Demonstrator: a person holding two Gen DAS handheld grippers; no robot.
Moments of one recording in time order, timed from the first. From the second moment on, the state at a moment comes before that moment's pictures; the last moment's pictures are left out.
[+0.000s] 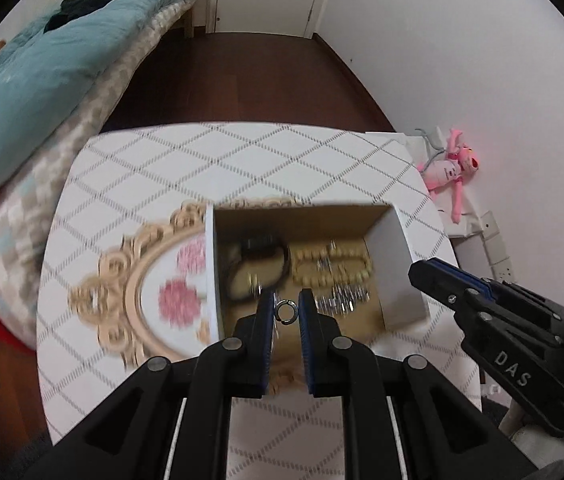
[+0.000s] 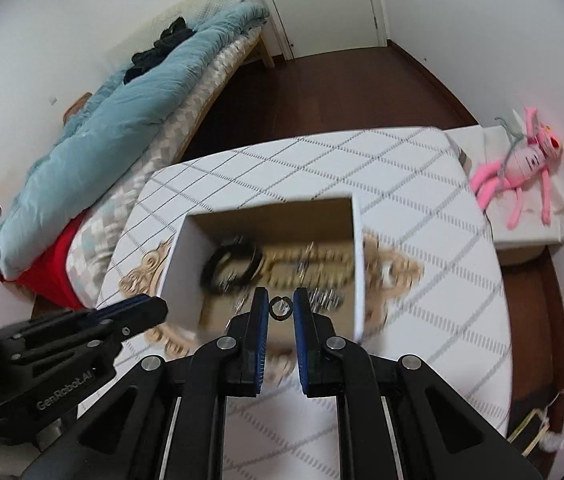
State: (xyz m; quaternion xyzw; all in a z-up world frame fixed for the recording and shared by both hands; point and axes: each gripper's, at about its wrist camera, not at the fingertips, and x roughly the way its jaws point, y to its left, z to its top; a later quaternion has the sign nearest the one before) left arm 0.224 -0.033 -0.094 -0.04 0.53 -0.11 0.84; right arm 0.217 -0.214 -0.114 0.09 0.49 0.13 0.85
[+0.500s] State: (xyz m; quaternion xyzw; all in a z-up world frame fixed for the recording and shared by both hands) left arm 0.273 -0.022 -0.090 -0.02 0.55 -0.04 0.84; right arm 0.280 -0.211 -0.118 0.04 0.53 0.11 0.84
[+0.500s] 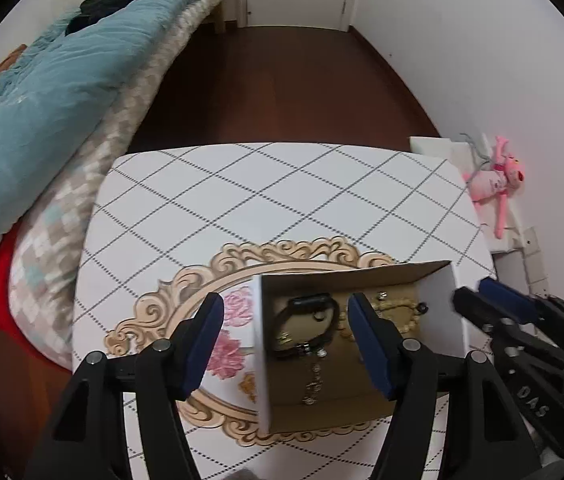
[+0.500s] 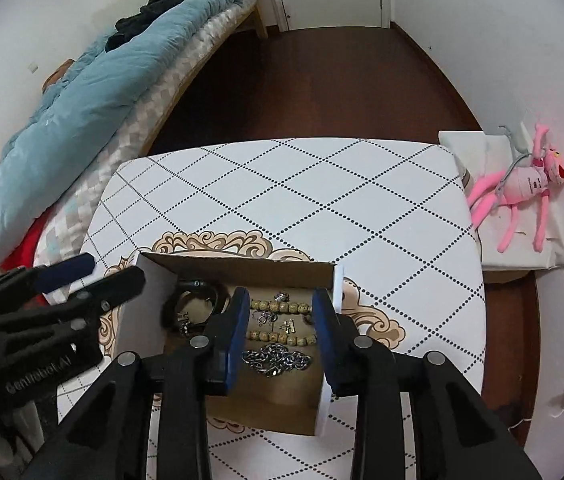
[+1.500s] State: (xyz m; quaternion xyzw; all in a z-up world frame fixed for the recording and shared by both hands) left arm 0.203 -0.013 -0.110 0.01 0.54 0.02 0.84; right arm 0.209 -0.228 -0.129 -0.03 0.53 0.00 0.85
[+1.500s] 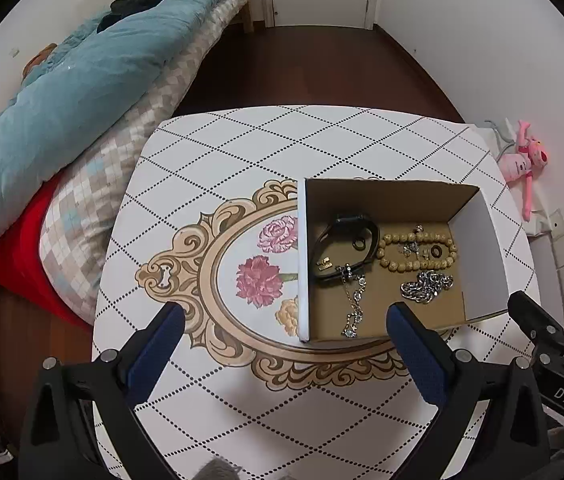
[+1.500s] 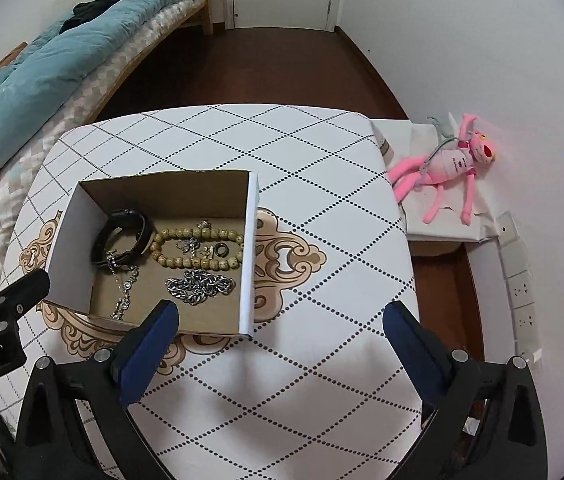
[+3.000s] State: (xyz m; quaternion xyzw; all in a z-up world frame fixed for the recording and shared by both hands) left arm 0.034 -0.008 0.084 -0.01 0.39 -0.01 0.92; right arm 0.003 -0.235 0.104 -0.01 0.35 -0.02 0.94
